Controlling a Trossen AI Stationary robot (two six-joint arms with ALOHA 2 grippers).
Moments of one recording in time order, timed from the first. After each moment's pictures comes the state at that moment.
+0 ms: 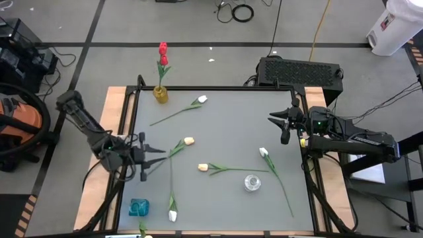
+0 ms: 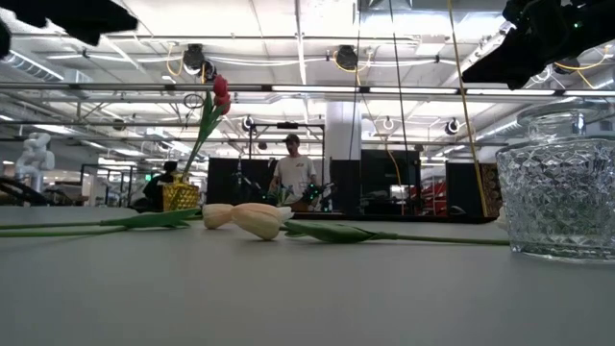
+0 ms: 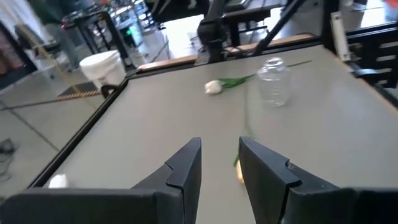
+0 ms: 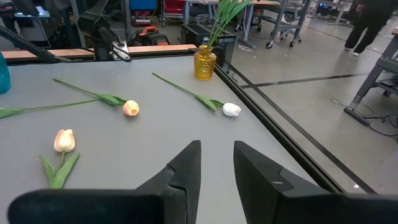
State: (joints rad) left arm -0.80 0.70 0.44 -0.11 -0.89 -0.10; right arm -0.25 0.41 0.49 -0.35 0.13 -0.01
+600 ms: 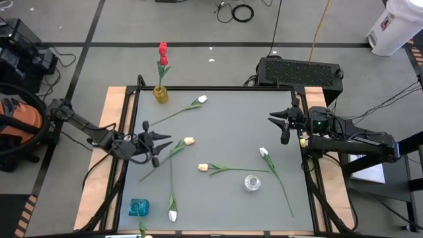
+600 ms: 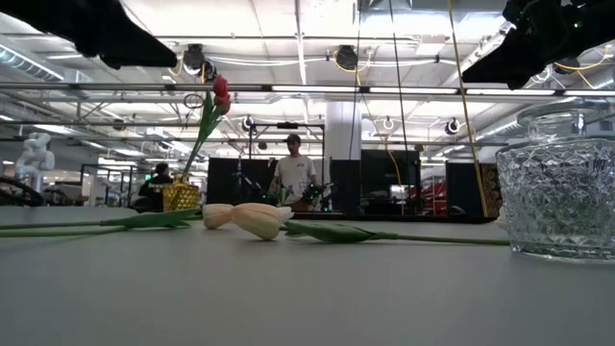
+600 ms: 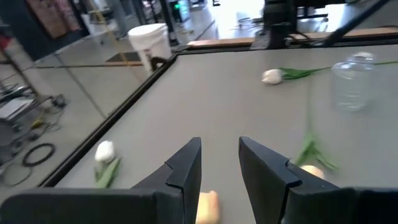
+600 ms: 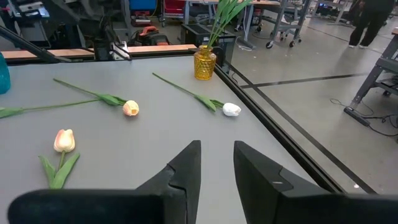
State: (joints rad) left arm -0.50 0.72 0.44 -0.11 -0.81 -0.13; right arm -0.25 0.41 0.49 -0.35 0.13 -0.01
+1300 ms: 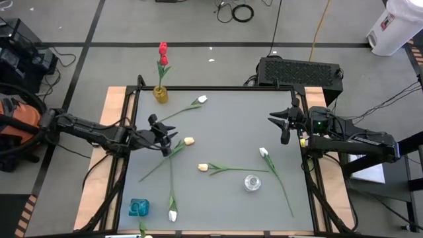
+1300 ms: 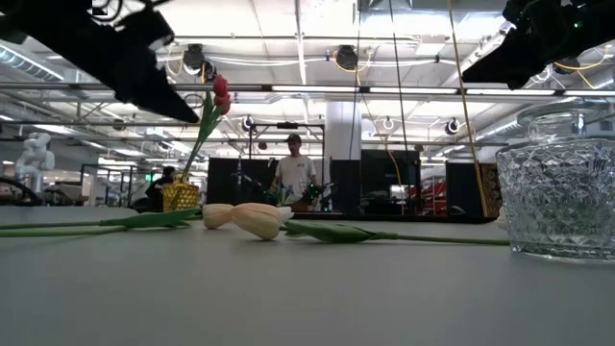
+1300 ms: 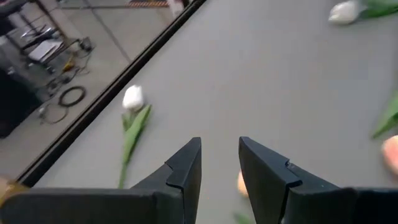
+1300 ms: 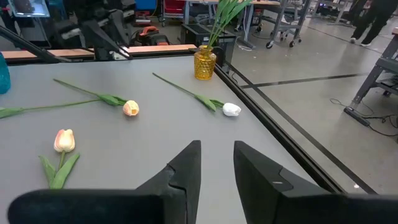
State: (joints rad) left arm -0.16 0.87 0.44 -0.15 -0.60 -0.15; right arm -0.25 0.41 0.49 -0.35 0.13 -0.01
